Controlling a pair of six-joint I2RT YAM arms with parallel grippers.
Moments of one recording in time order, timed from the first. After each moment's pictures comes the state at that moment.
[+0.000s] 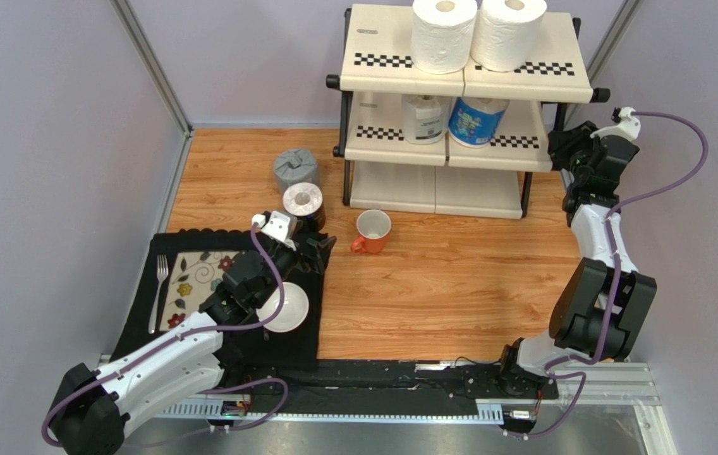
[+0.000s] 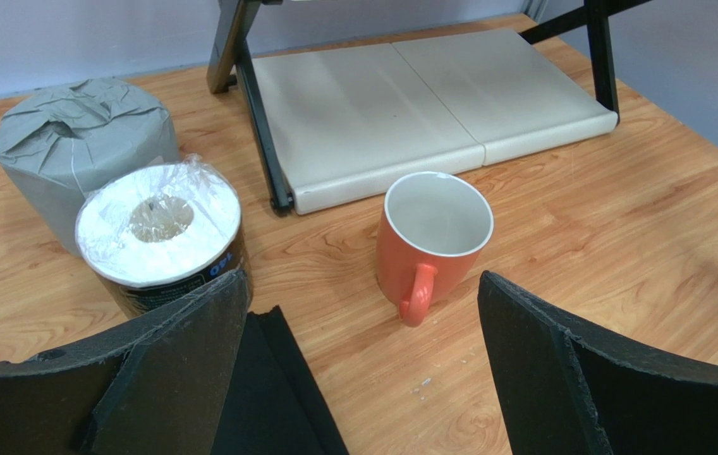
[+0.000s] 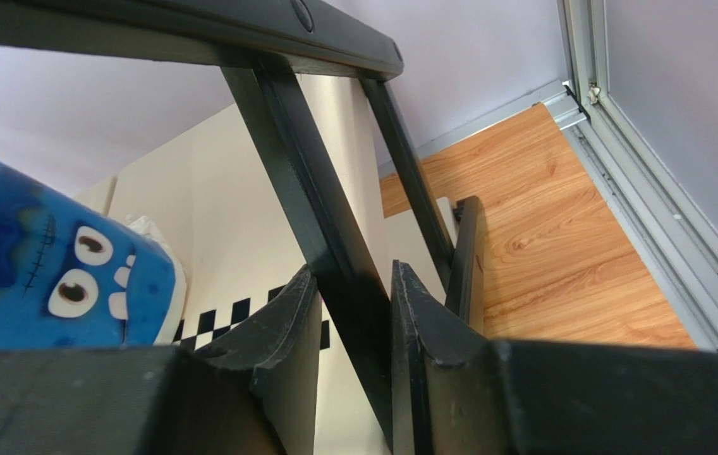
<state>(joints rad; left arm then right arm) -0.71 0.77 0.34 0.43 -0.17 -0.13 -0.37 1.50 1.10 0.30 -0.27 0.49</state>
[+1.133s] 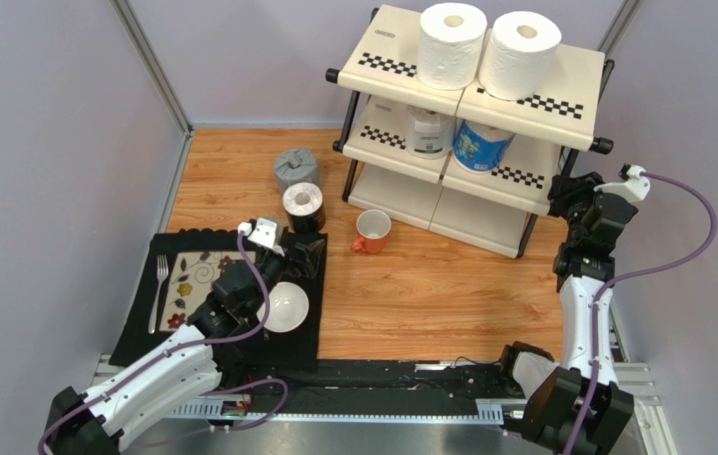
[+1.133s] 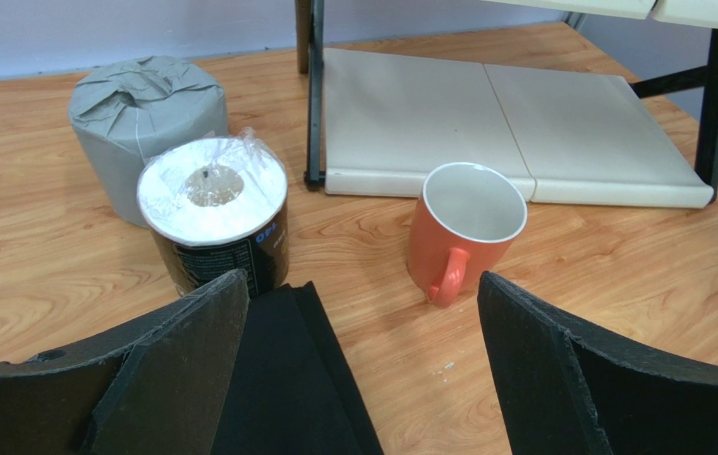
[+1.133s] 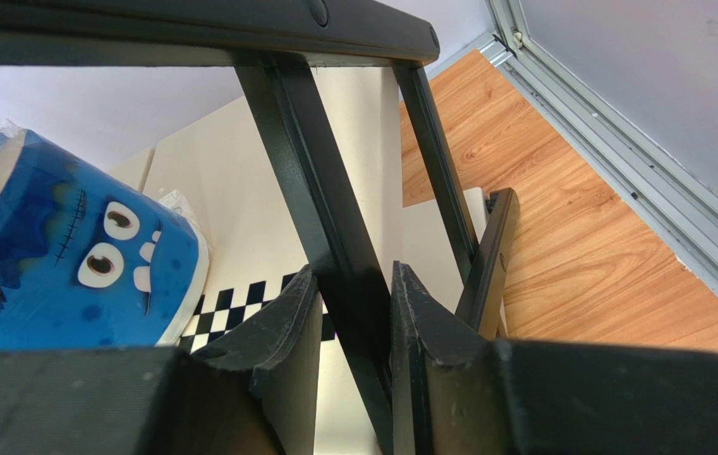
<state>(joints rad) -0.71 0.61 0.31 0.30 -0.25 -0.14 -0.38 0.96 0.72 0.15 -0.14 0.56</state>
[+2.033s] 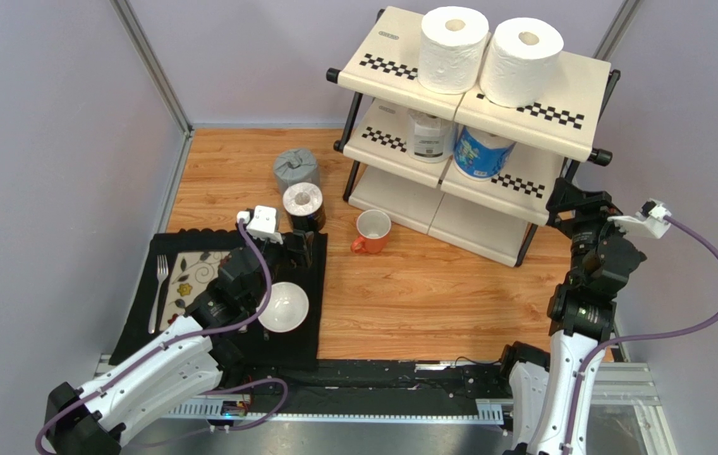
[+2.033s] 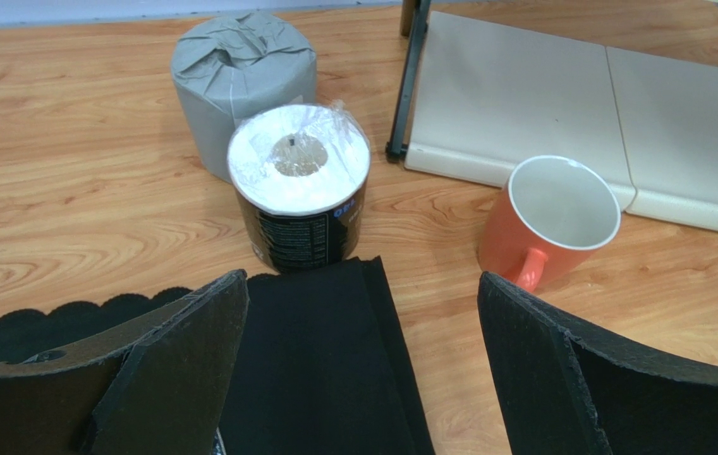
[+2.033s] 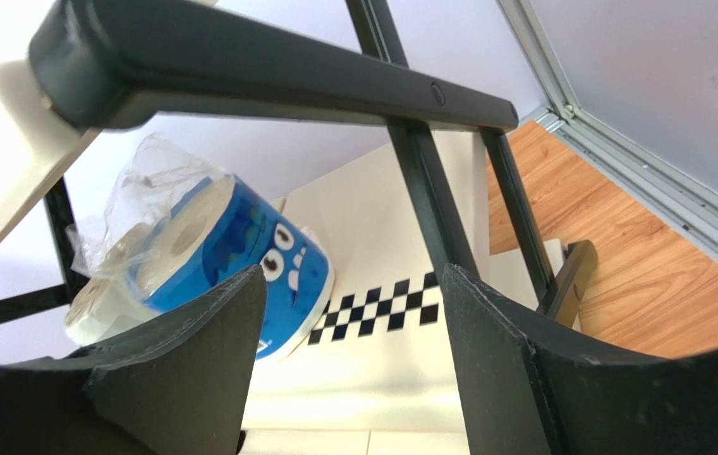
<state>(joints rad) -0.71 0.66 0.42 0.10 -0.42 -0.17 -0.38 0.58 0.66 0.04 -0.12 0.69</state>
